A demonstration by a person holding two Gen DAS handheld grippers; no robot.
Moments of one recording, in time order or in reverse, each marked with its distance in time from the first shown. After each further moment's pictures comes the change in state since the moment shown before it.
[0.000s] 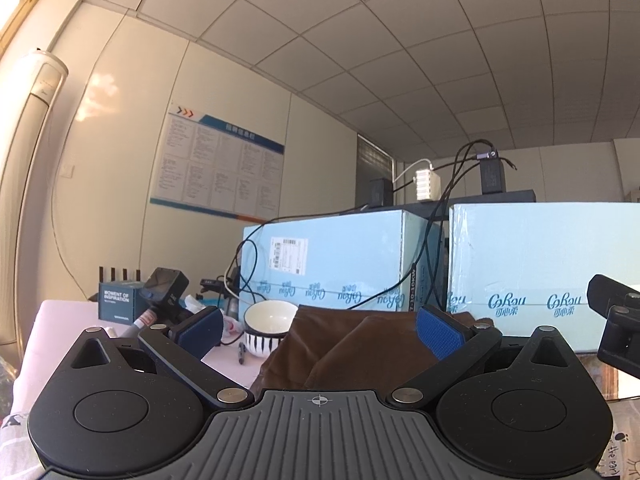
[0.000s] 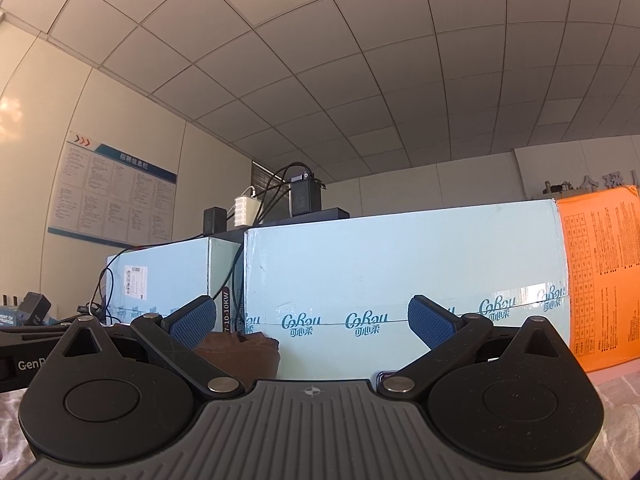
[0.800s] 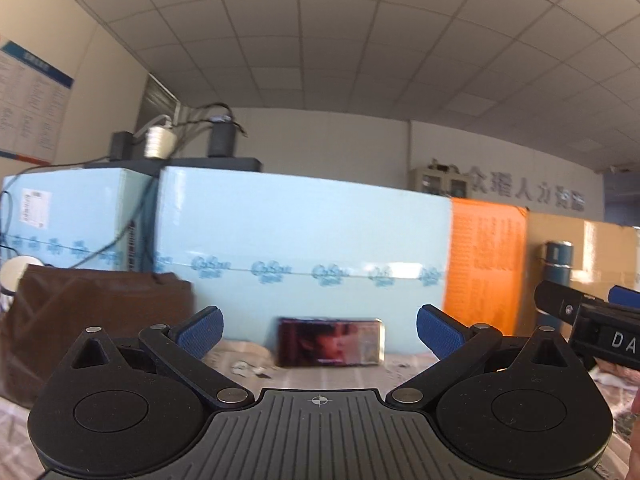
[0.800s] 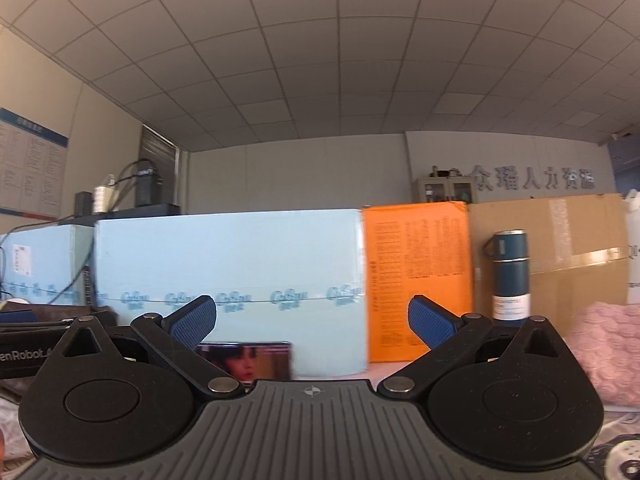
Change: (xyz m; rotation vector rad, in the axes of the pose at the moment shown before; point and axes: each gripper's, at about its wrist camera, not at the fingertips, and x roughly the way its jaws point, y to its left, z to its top) left arm -0.034 -0.108 0.017 -0.034 0.233 -0.799; right arm -0.114 -0.119 0.060 -0.049 0.129 -0.429
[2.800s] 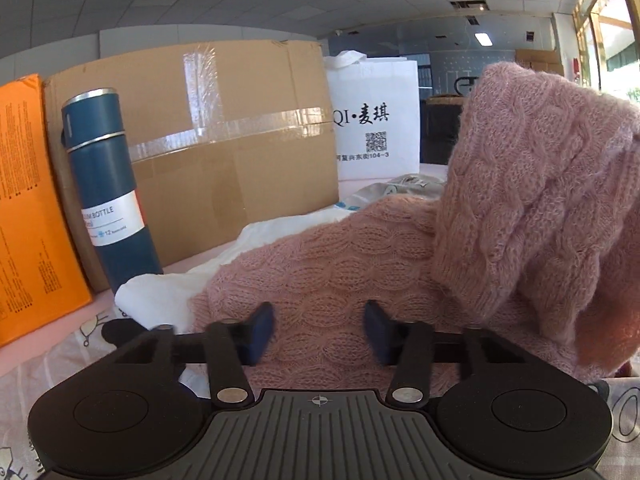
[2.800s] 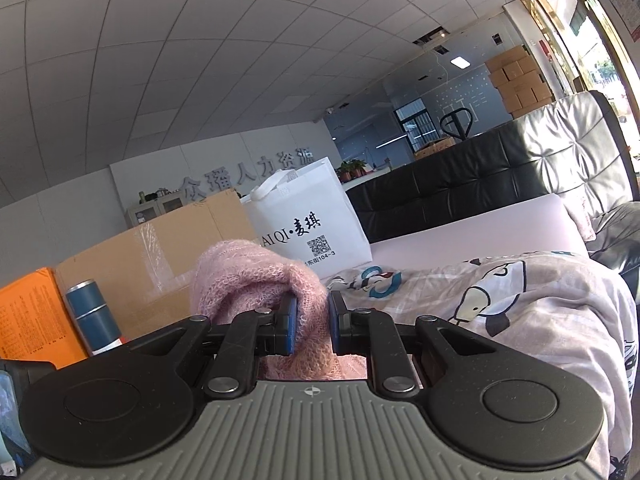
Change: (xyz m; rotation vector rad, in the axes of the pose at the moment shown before) left arm 0.152 -0.387 -0.077 0.407 0.276 -0.773; right arm -0.097 -0.284 -0.004 0.330 -0.053 -0.810
